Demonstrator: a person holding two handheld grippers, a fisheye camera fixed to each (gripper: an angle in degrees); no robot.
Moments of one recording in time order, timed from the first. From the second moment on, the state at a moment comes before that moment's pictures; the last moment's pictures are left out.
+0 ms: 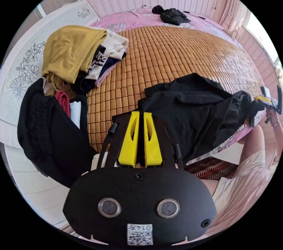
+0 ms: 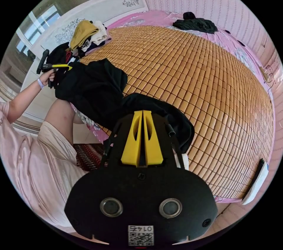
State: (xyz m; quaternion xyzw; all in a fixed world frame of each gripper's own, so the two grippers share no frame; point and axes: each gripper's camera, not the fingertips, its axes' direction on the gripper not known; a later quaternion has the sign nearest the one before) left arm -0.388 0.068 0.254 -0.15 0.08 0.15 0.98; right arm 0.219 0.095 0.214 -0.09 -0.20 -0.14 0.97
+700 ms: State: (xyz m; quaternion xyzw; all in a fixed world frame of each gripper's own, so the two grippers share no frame) left arm -0.463 0.070 0.001 0.24 0.21 0.16 0.93; right arm 0.556 0.143 0.095 0.15 -0.08 0.18 0.97
